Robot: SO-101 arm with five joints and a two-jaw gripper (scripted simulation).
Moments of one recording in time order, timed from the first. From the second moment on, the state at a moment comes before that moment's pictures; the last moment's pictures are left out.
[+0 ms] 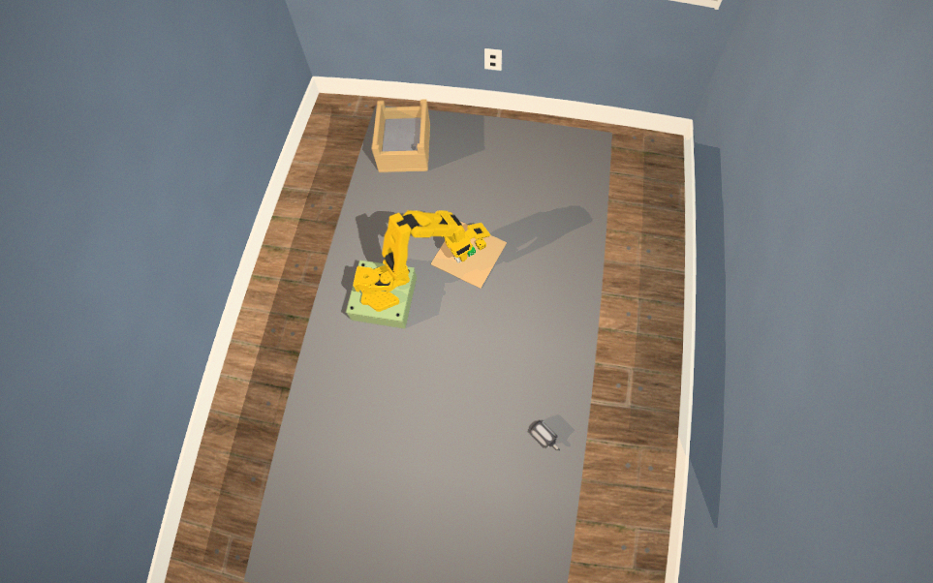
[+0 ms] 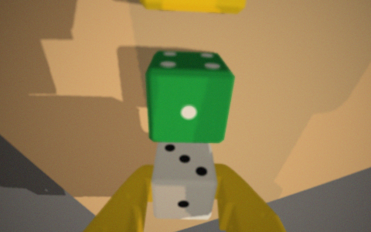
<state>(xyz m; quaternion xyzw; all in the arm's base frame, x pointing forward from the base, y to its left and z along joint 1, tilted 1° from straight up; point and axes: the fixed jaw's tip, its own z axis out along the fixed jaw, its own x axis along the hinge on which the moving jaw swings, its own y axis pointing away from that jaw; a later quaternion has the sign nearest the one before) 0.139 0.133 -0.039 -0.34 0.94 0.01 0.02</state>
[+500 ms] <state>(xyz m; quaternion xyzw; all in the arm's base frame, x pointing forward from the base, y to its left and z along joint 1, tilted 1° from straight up) 0.139 0.133 -0.039 -0.34 0.94 0.01 0.02</state>
